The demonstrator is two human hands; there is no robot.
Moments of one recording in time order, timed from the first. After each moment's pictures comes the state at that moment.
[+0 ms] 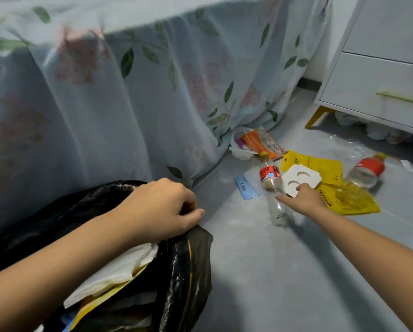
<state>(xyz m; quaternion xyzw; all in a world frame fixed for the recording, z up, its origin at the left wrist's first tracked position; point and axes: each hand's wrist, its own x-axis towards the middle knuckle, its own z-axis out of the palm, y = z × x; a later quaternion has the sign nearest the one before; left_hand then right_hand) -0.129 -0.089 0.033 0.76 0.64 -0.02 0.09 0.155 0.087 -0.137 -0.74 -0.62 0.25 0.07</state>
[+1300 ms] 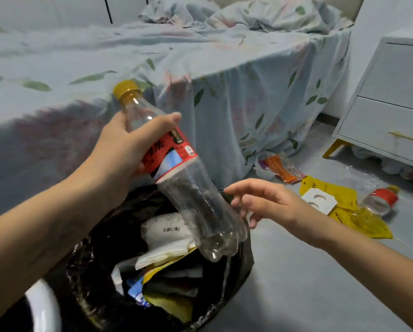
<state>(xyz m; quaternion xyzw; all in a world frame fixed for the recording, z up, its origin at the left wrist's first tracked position) -0.187 -0.170 0.142 0.37 0.60 0.64 0.30 0.036 -0.100 0.074 -0.25 -0.74 0.59 0.21</state>
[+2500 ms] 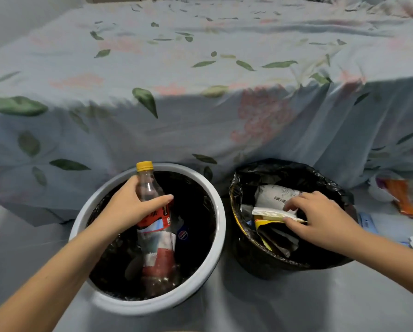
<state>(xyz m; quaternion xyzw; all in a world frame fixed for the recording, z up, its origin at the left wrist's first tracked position) -0.292 -0.459 0.065 0.22 0.88 0.40 0.15 -0.059 -0.171 0.050 -0.21 -0.97 0.08 0.01</state>
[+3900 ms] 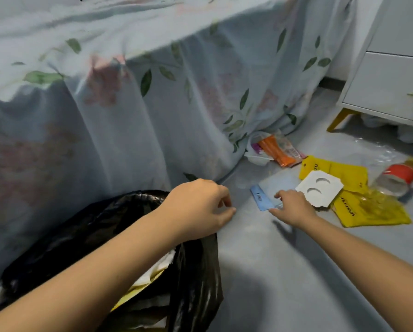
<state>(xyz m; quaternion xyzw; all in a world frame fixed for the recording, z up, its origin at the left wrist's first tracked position) -0.099 -0.069 0.043 0.74 0.66 -0.01 0.11 0.106 0.085 -0.146 -0.60 -0.77 0.20 -0.01</state>
